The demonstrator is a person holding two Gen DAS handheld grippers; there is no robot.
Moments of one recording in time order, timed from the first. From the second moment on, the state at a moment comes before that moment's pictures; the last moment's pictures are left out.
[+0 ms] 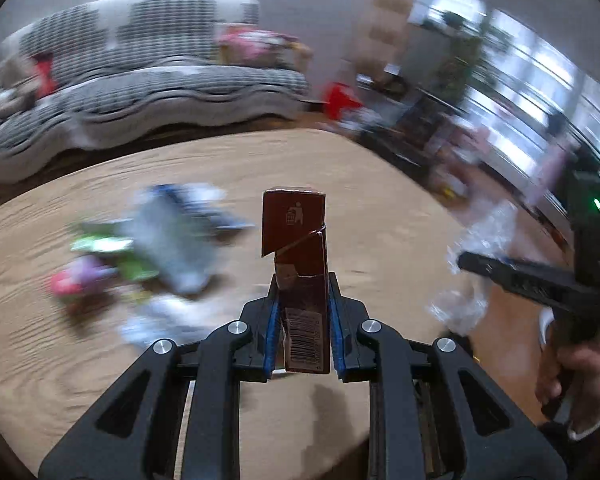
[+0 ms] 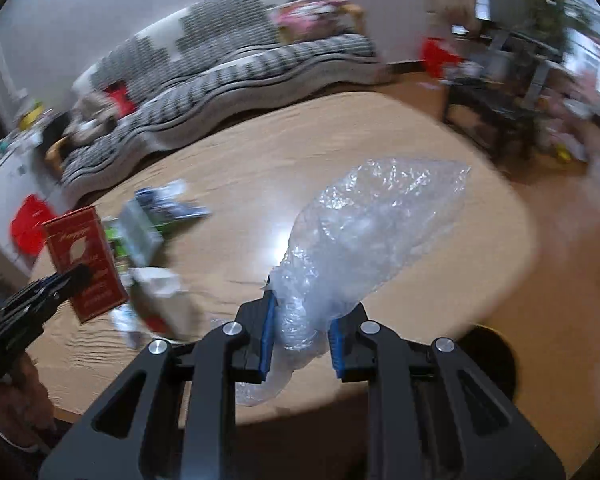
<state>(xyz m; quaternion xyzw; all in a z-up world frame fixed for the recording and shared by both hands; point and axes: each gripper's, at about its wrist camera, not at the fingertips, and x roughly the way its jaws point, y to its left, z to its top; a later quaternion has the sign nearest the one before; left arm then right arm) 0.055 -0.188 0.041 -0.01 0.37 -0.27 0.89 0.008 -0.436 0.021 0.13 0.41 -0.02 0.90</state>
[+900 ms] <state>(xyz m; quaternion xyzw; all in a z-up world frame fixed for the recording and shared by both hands) 0.018 -0.451 -0.088 0.10 0.52 -0.47 0.71 -0.077 -0.609 -0.088 0.22 0.55 -0.16 0.79</state>
